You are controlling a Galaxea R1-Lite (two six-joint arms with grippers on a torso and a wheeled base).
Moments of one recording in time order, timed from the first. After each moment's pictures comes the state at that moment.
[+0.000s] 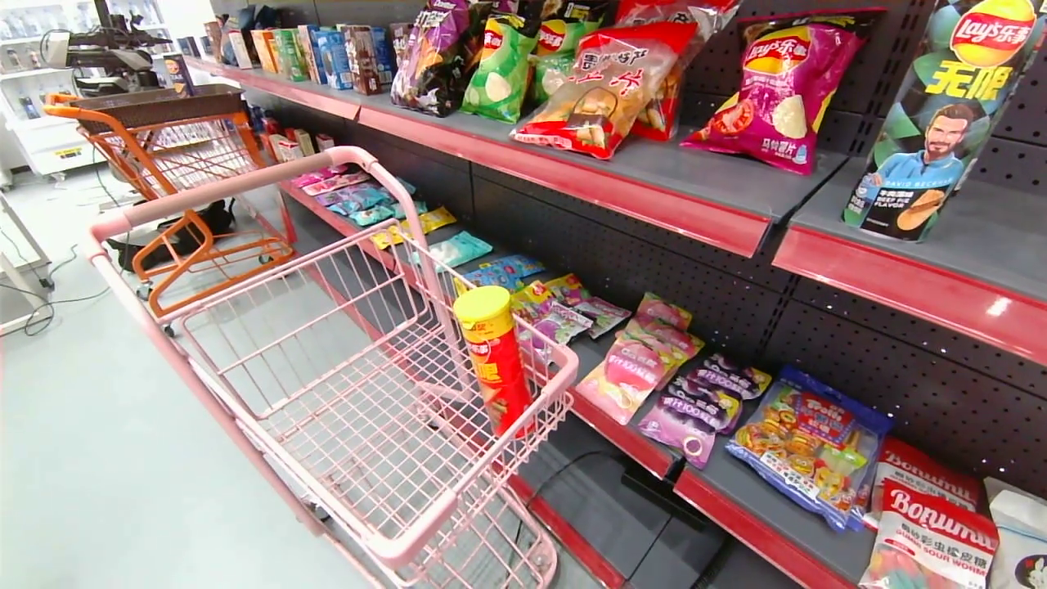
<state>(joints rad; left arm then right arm) -0.02 0.22 -0.28 -0.01 -0.04 -0.07 0.00 0.00 0.00 0.00 0.00 -0.01</state>
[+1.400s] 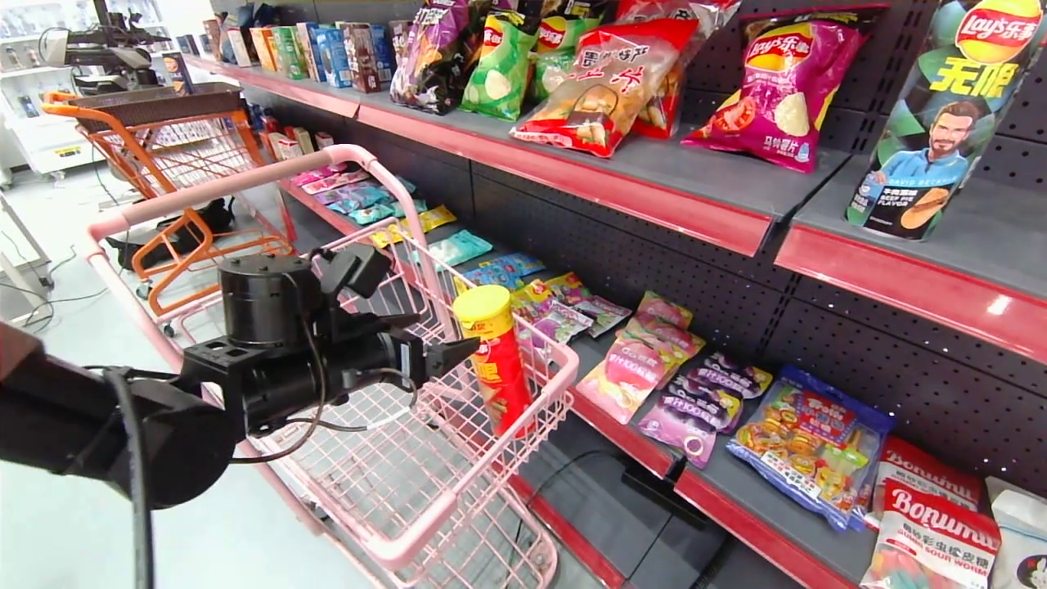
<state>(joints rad) -0.39 1.85 -0.71 -0.86 -0.30 -0.07 0.00 0.00 0.00 0.00 0.00 -0.01</state>
